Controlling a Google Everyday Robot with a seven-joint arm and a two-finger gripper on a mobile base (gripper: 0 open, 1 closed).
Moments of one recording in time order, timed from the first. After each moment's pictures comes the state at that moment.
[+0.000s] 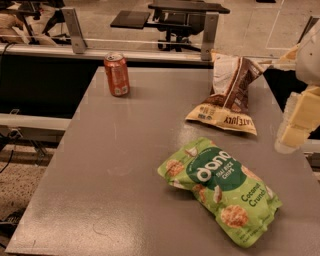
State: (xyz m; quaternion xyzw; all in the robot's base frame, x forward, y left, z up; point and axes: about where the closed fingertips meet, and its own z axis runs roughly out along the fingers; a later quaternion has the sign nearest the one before) arm 0.438 -0.217 0.977 -0.60 0.78 -0.03 0.16
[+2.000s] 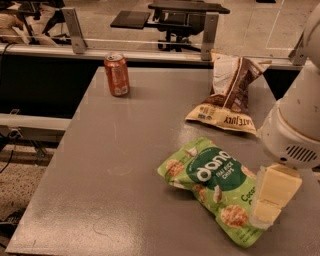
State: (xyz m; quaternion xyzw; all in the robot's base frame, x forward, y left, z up) arm 0.356 -0.183 0.884 -0.57 0.82 0.01 0.05
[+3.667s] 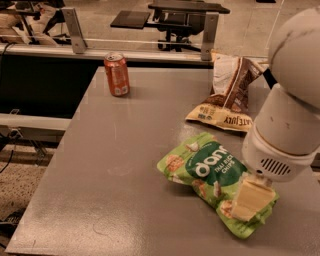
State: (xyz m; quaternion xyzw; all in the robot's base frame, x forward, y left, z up) arm 0.339 -0.162 0.863 -0.54 0.84 0.02 0.02
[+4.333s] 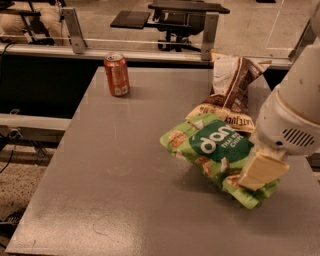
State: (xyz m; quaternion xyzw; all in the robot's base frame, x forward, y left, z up) arm 0.359 -0.165 0.902 -0.55 0.83 0.05 0.07
